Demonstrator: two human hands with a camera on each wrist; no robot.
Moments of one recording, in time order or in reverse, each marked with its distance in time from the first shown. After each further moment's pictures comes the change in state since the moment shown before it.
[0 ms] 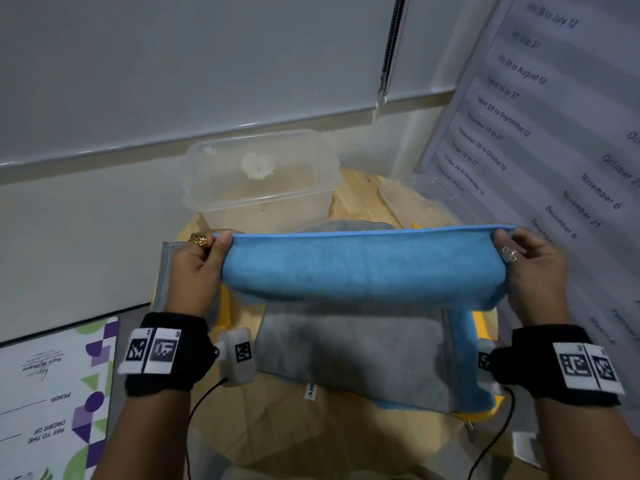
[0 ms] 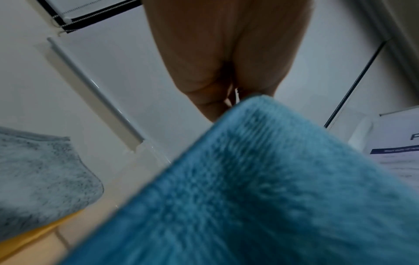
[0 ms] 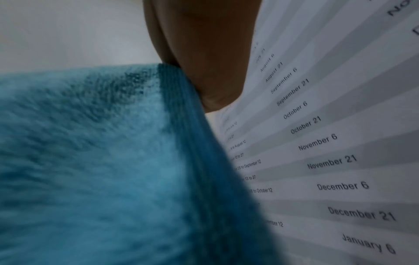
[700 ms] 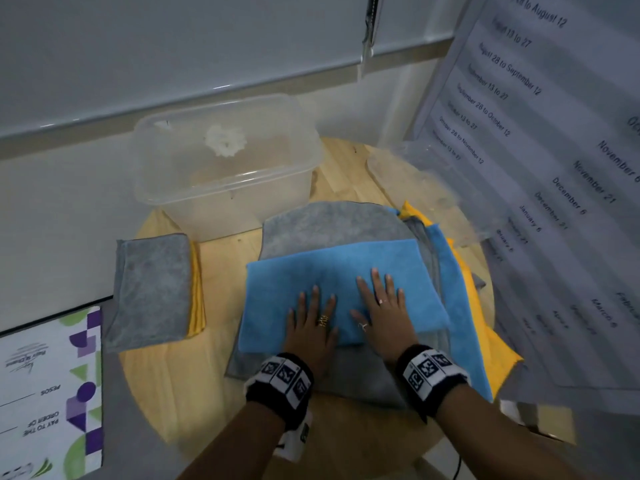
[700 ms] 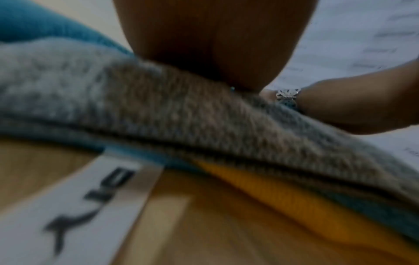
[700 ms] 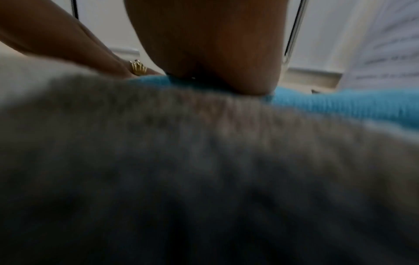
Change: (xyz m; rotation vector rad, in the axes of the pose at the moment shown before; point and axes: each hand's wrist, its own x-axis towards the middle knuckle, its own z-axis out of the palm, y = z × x) left_hand -0.091 -0.139 0.161 0.921 -0.814 -0.093; right_hand -0.077 0.164 0.091 -1.184 -0.738 -0.137
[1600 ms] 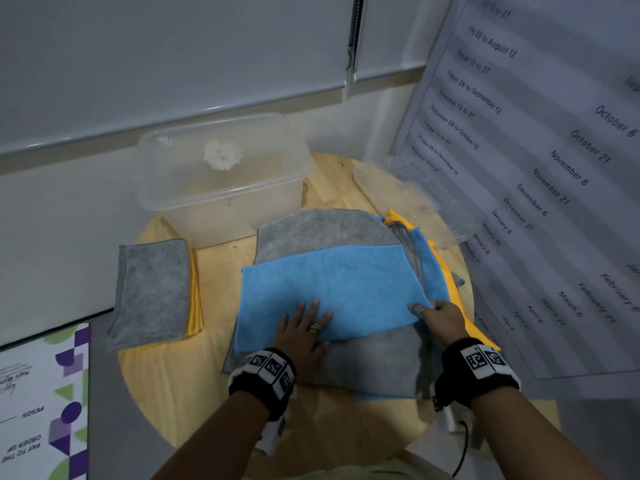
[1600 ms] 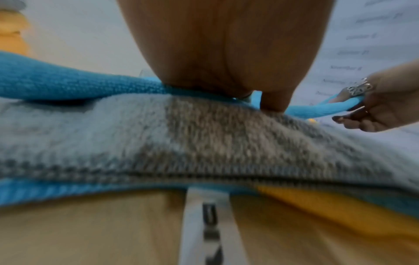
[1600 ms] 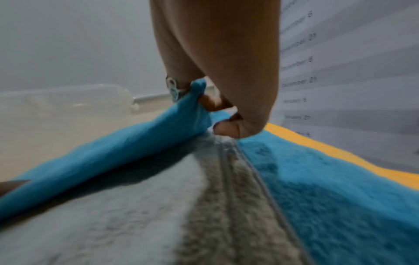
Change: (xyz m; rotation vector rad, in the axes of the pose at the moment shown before) left_hand -0.012 -0.014 -0.006 0.198 -0.178 0.158; right_hand -0.038 0.079 -0.048 0.894 0.188 0.772
